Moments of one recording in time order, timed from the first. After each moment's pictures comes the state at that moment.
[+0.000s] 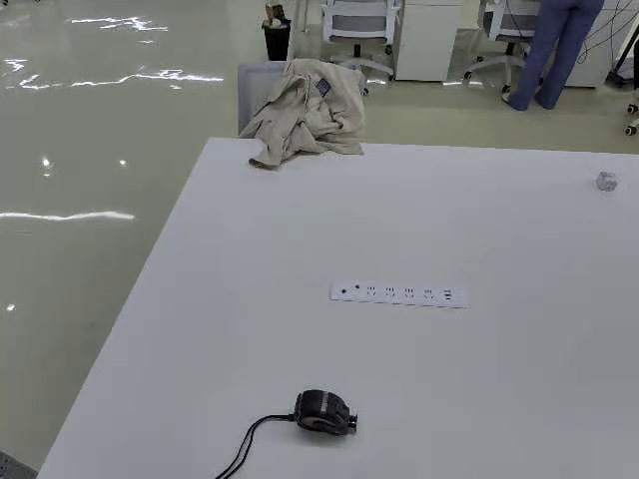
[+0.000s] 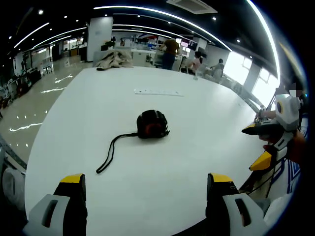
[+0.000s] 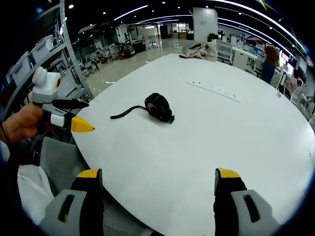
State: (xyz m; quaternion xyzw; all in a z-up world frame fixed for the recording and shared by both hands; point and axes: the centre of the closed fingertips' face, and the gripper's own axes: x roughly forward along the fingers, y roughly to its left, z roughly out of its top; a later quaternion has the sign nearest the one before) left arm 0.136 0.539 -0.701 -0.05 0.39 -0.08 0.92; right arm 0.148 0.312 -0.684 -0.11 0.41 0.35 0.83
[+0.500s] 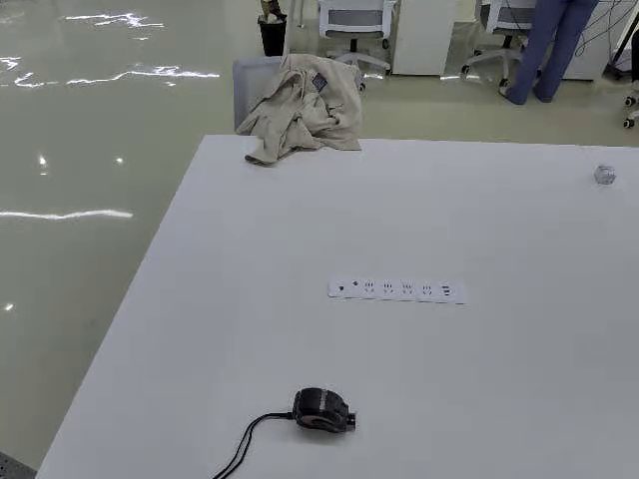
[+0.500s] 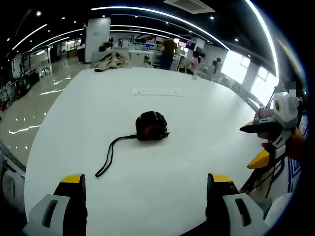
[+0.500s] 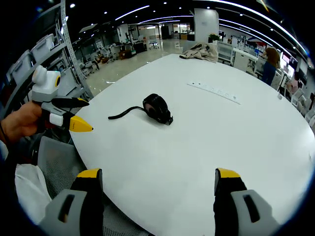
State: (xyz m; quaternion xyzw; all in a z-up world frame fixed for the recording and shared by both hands) left arm 0.144 0.538 -0.703 -0.05 0.38 -0.09 0.92; right arm 0.159 0.313 -0.690 -0.12 0.41 0.36 0.83
